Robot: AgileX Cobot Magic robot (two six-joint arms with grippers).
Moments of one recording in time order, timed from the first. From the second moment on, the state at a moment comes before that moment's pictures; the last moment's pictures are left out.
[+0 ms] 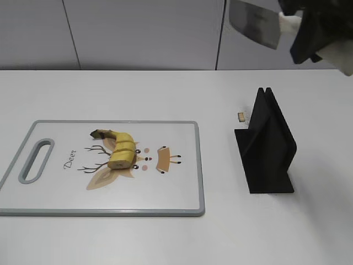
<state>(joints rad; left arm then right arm) 0.02 0.72 -0.83 0.09 1.22 0.15 0.48 1.44 -1.43 0.02 1.20 0.31</state>
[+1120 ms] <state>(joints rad) 0.02 0.00 -0.48 -0.01 1.08 0.15 0.48 1.35 -1.04 -0.08 0.94 0.51</state>
